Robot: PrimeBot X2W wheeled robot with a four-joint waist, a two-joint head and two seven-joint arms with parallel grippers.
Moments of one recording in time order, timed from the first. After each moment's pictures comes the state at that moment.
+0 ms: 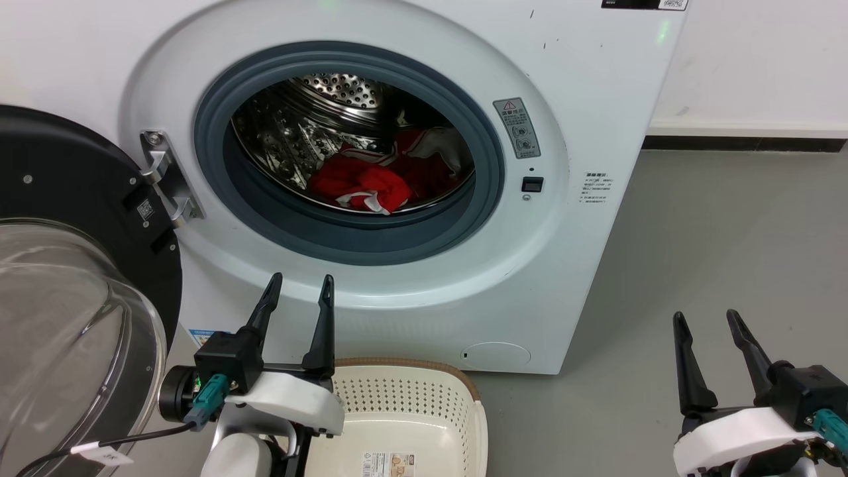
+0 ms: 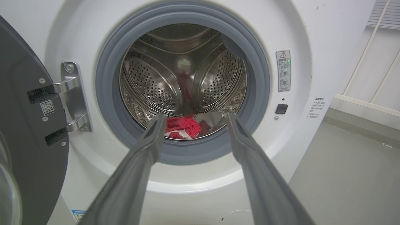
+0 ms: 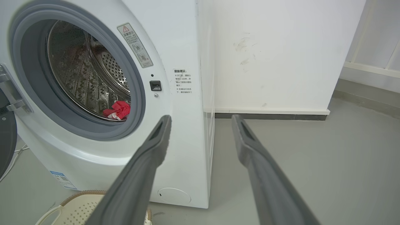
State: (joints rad) left arm -0.15 0.05 -0.12 0.20 -0.20 -0.07 -0.22; right arm 0.03 -0.05 -0.06 0.06 0.10 0.13 -0.14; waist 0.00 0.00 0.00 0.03
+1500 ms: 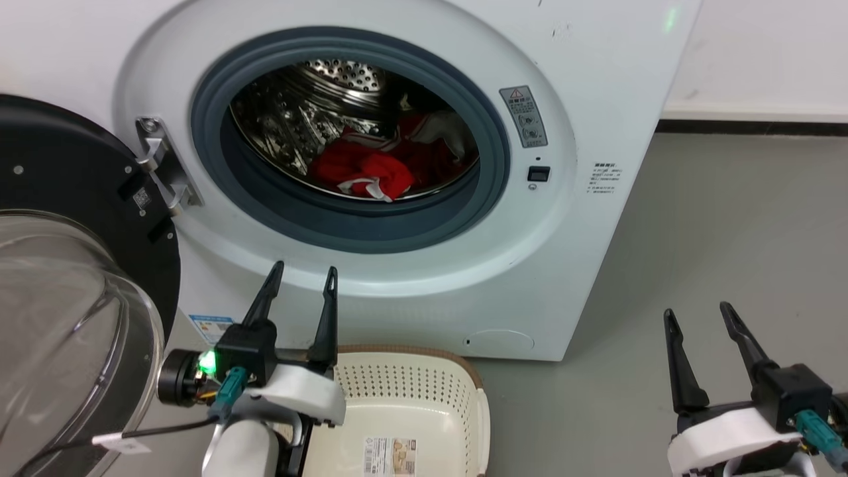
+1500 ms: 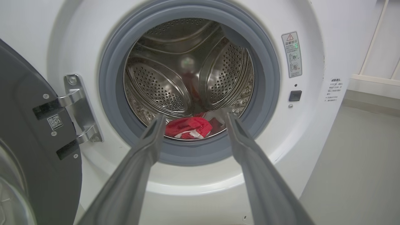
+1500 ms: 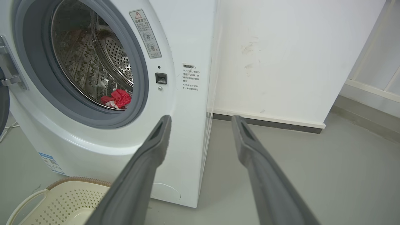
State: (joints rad) left arm -0.18 0.05 -0.12 0.24 -0.06 -0.04 -0.26; right arm 0.03 -0.05 -0.05 0.03 -0.02 0.13 -0.17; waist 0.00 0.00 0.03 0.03
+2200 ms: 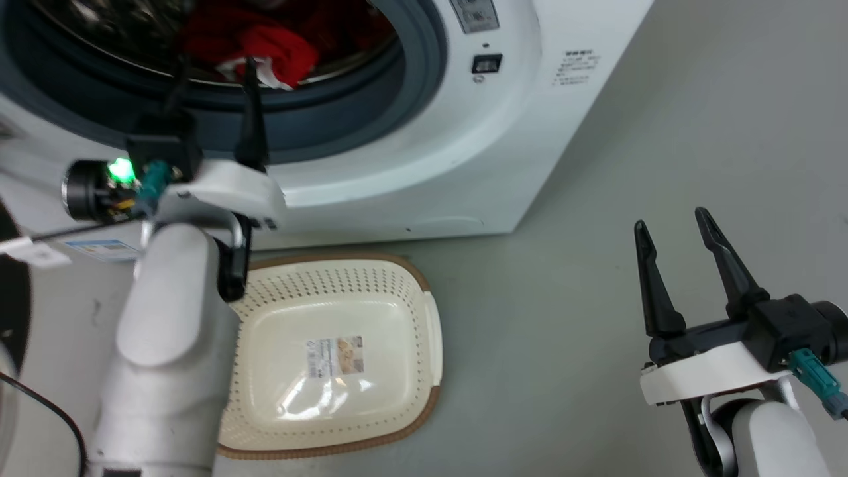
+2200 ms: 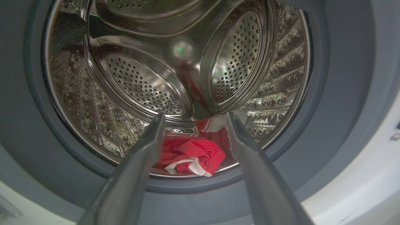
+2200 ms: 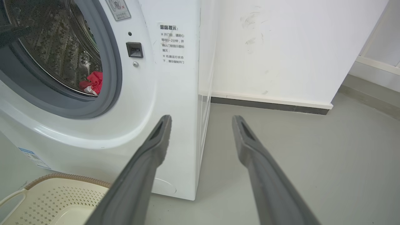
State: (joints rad) left arm -0.70 0.12 -0.04 0.50 -0.05 0.01 -0.26; right arm -0.14 -0.05 0.04 -0.02 0.01 0.13 -0.20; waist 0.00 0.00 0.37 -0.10
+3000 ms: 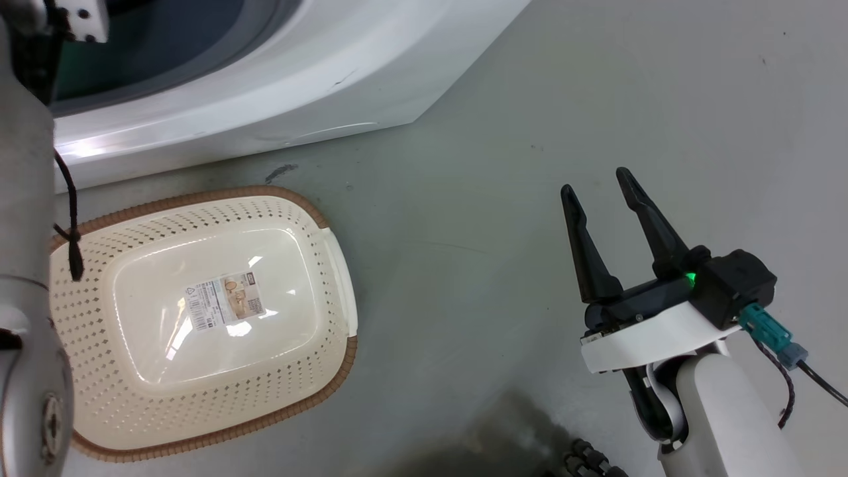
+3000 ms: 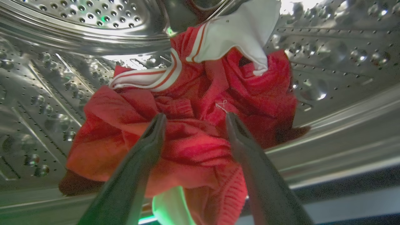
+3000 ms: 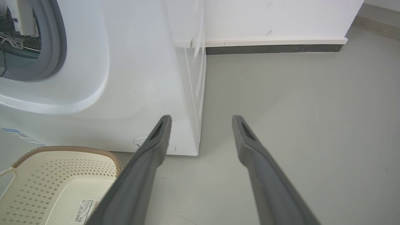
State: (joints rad) left arm -1.30 0.36 -0.08 0.97 -0.01 -0.08 0.13; right arm -0.31 -0.05 0.21 0.12 0.19 0.13 -0.26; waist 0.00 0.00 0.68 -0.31
